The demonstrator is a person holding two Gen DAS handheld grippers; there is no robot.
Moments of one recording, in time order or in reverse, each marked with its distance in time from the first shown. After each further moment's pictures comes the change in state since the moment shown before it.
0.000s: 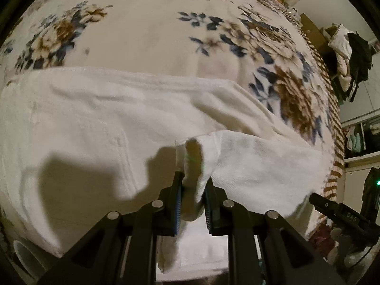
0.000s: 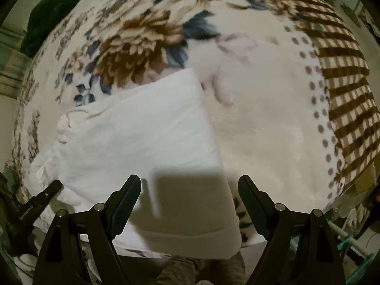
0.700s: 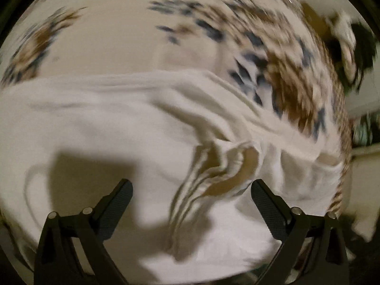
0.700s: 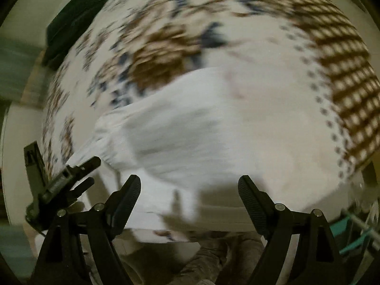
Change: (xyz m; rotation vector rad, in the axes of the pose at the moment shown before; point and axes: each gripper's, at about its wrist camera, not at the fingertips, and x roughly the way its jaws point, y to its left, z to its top) left arm 0.038 -0.053 0.004 0.070 0.072 0.048; right arm -0.045 -0.021 -0.038 0.092 -0.066 0.186
